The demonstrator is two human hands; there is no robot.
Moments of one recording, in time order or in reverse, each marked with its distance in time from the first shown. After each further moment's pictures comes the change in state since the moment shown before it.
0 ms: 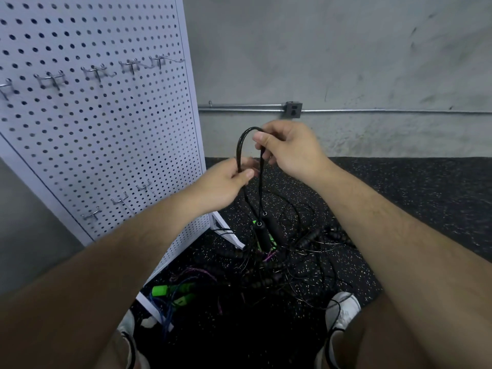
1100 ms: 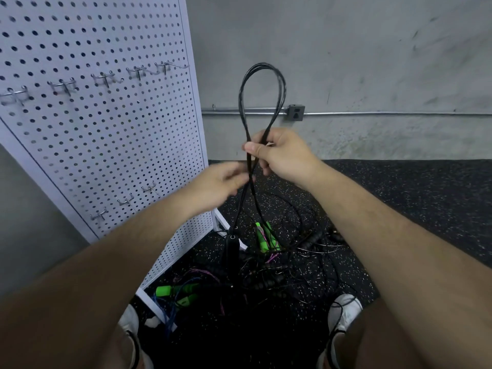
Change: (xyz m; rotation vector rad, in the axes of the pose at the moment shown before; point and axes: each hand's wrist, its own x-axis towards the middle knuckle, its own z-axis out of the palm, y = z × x) left_hand -0.014 0.004 -0.010 -0.007 -0.034 -0.065; right_hand -0.010 -0.015 0.007 0.081 -0.134 0.118
